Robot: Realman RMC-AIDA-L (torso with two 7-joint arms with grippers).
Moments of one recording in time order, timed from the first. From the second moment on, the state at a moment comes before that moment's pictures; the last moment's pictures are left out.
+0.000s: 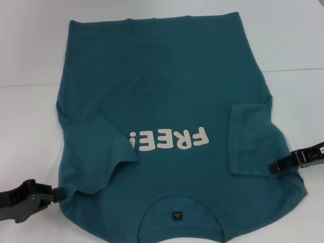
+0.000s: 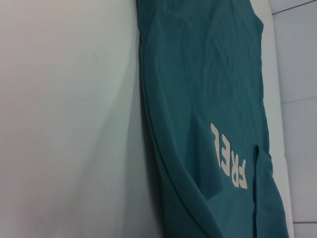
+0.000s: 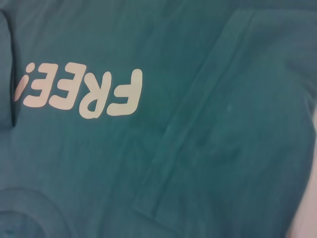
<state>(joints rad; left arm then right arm) -0.45 -2.10 0.40 0.76 2.33 1.58 -2.49 0.70 1.94 -0.67 -0.71 -2.65 -1.44 2.36</state>
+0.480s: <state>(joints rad) -0.45 -2.10 0.40 0.76 2.32 1.59 -2.49 0.70 1.93 -0.68 -0.71 -2.69 -1.44 2.40</state>
